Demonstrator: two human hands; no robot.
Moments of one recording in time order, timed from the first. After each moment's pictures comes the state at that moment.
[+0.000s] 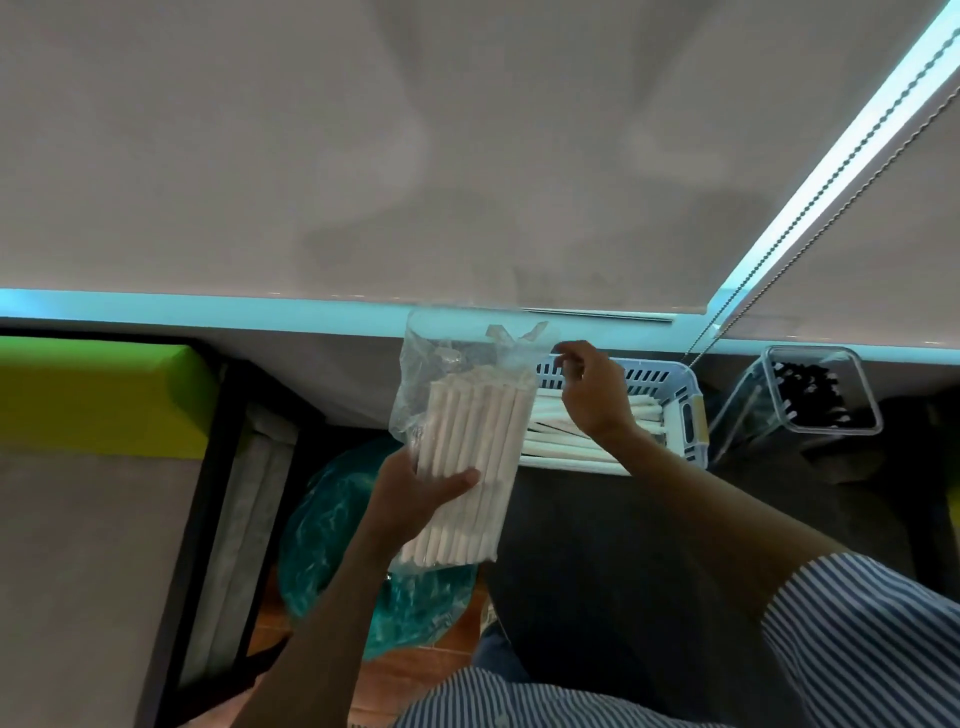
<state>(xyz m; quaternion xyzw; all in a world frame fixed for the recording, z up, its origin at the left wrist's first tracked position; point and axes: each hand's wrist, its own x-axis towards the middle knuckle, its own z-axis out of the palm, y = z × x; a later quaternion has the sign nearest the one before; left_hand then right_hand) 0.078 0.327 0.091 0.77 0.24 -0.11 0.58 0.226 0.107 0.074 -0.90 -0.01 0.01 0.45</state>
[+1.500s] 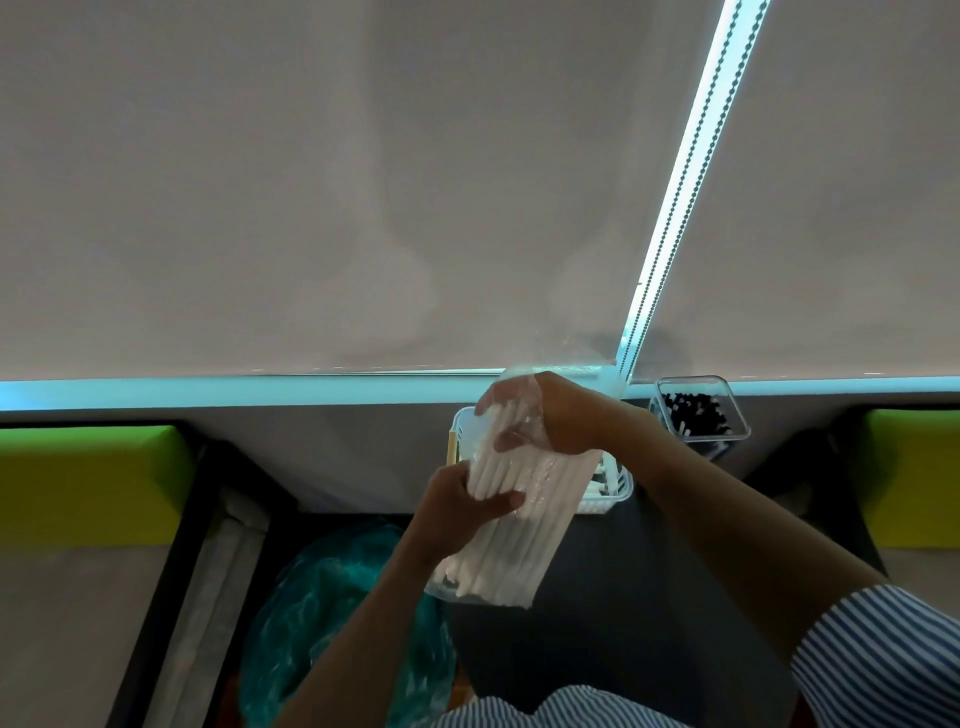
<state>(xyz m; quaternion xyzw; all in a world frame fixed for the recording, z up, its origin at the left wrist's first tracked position) 0.080 0.225 0.130 0.83 0.02 -0.09 0.54 0.178 0.054 0.227 -0.88 -0.36 0.12 0.30</state>
